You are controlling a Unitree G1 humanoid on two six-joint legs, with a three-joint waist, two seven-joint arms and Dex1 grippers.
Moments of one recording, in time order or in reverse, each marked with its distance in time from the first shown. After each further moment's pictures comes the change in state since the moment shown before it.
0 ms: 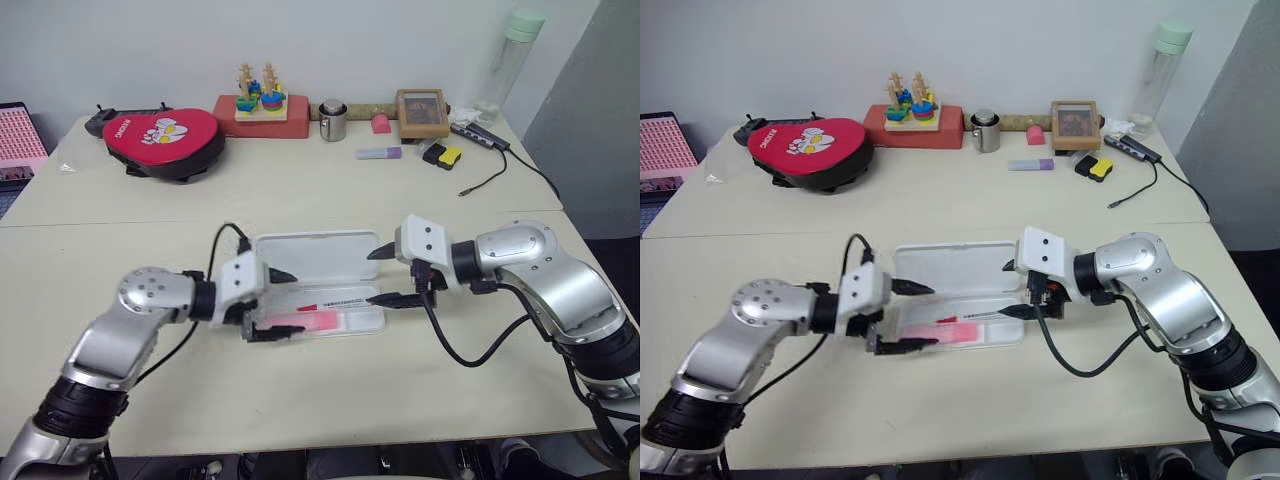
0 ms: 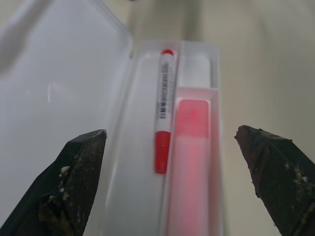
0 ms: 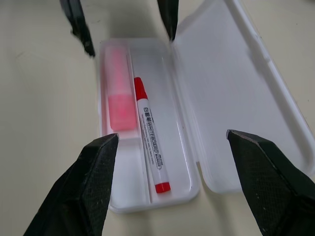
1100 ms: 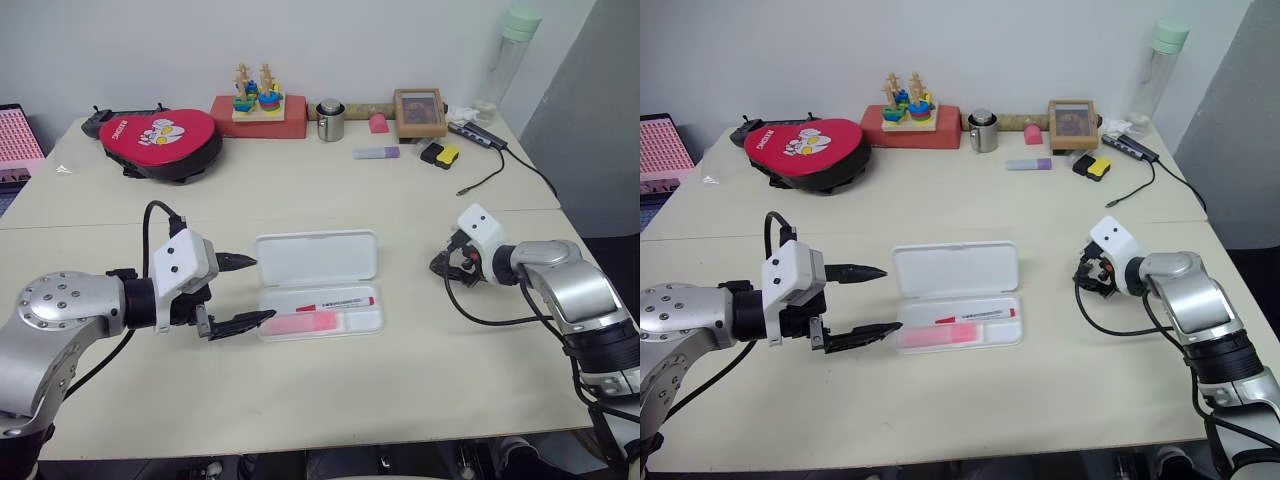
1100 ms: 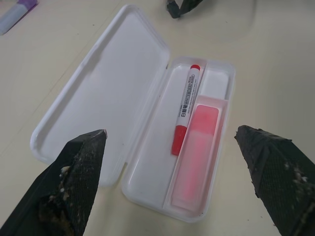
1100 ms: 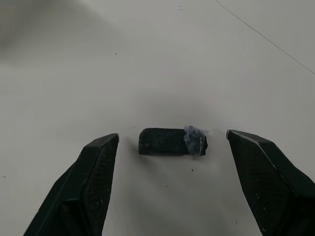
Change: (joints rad) left arm 0.209 0.127 0.267 -0.275 -0.166 0.192 0.142; right arm 0.092 0.040 -0.168 0.337 -0.142 0.174 -0.319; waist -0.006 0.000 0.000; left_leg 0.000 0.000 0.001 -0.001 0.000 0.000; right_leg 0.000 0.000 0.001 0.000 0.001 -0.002
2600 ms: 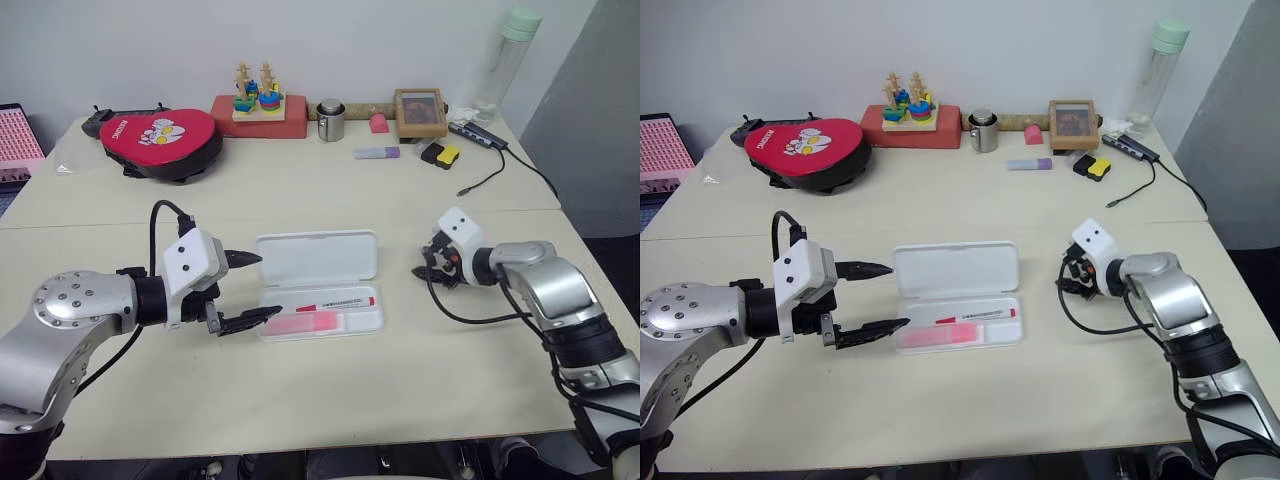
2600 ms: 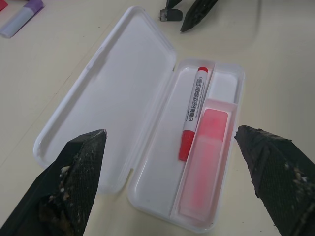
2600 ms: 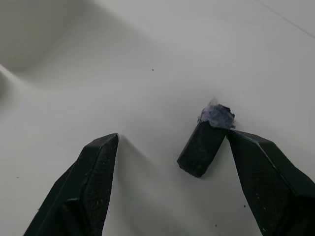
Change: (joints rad) left arm -0.019 -0.014 -0.054 0.007 0.021 -0.026 0.046; right arm -0.032 0.073 0.058 0.059 0.004 0.019 -0.013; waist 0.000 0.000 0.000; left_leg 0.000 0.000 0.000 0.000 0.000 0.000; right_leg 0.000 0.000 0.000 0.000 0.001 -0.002
